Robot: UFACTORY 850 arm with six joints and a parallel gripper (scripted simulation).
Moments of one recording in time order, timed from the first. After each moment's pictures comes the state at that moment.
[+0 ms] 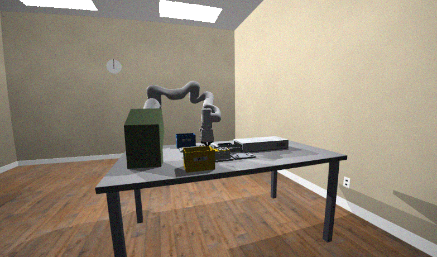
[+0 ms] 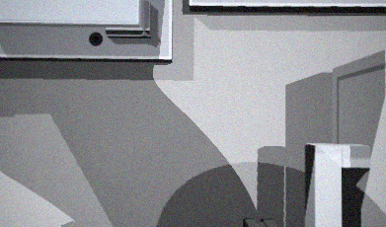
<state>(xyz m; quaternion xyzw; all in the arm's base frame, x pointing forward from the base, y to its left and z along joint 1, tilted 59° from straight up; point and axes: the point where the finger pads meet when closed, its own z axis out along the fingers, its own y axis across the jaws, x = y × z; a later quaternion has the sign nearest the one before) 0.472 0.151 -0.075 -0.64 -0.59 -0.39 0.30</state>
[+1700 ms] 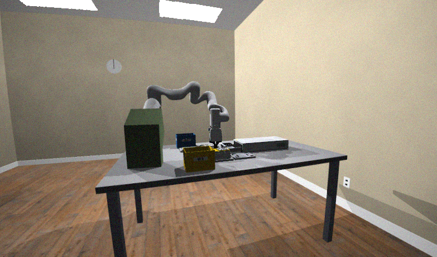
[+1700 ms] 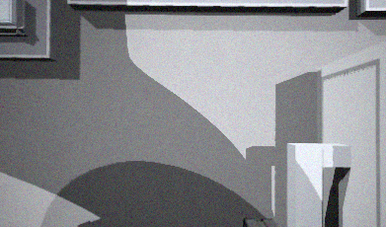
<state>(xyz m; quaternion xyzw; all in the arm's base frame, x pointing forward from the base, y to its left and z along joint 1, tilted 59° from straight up) 0.542 0.142 -0.069 -0.64 -0.59 -0.39 0.30</state>
